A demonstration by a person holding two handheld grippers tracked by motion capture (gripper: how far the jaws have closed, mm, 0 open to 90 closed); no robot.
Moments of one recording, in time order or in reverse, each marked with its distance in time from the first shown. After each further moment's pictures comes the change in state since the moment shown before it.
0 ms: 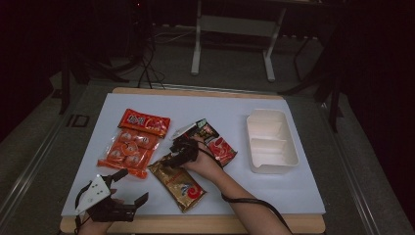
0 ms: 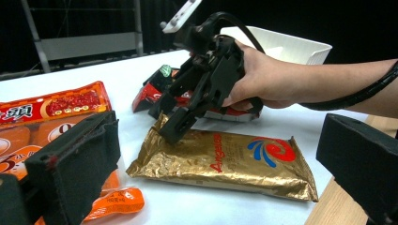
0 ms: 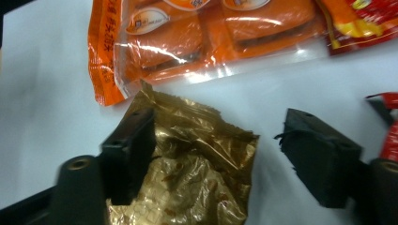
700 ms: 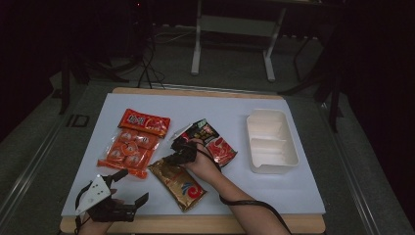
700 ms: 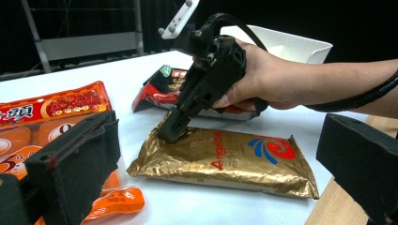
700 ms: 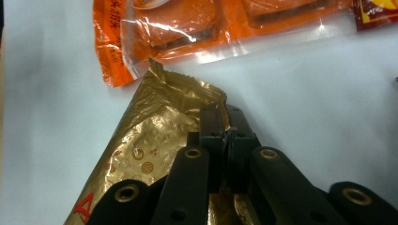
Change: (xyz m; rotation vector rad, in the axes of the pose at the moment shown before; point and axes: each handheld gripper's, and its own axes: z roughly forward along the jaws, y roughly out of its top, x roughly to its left) left arm -0.001 0.000 0.000 0.004 0.004 0.005; right arm 0.005 0.000 -0.001 0.070 0.028 0.004
